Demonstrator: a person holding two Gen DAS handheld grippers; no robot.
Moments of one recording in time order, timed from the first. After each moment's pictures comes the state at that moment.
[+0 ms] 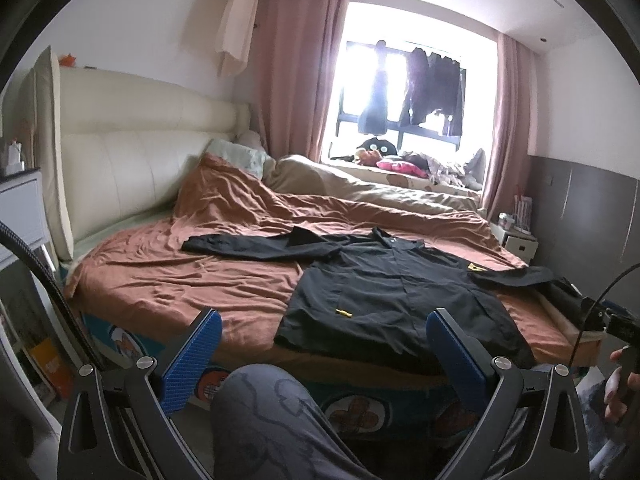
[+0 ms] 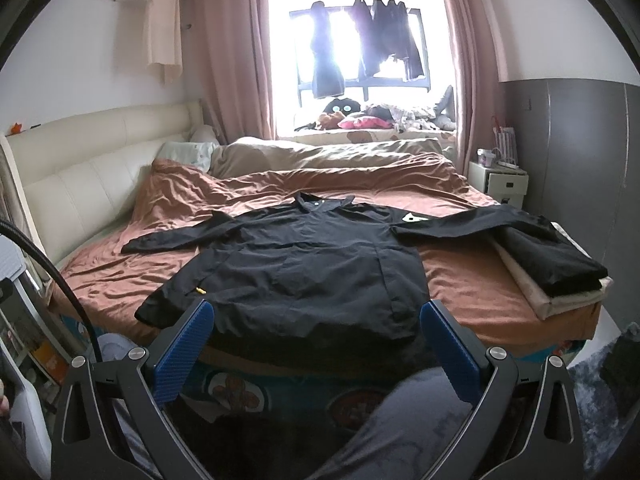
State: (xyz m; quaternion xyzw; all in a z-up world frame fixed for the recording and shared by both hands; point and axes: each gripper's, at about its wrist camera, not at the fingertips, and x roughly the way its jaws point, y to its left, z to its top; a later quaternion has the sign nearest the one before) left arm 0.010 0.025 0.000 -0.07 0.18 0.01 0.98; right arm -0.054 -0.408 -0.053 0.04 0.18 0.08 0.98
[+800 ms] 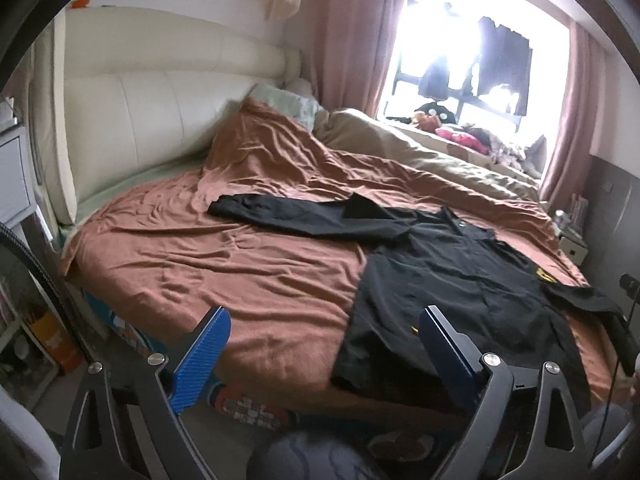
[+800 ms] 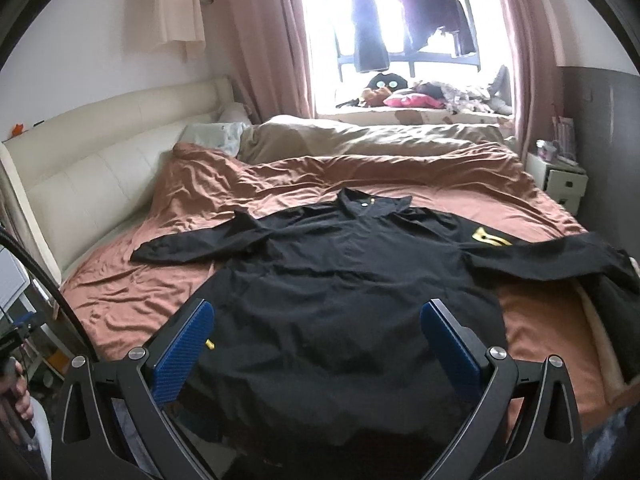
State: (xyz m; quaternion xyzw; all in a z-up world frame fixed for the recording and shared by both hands) left arm 0.176 0.106 -0.037 -0.11 0.26 0.08 0.95; right arm 0.158 -0.392 -0.029 0.04 0.23 0.16 0.96
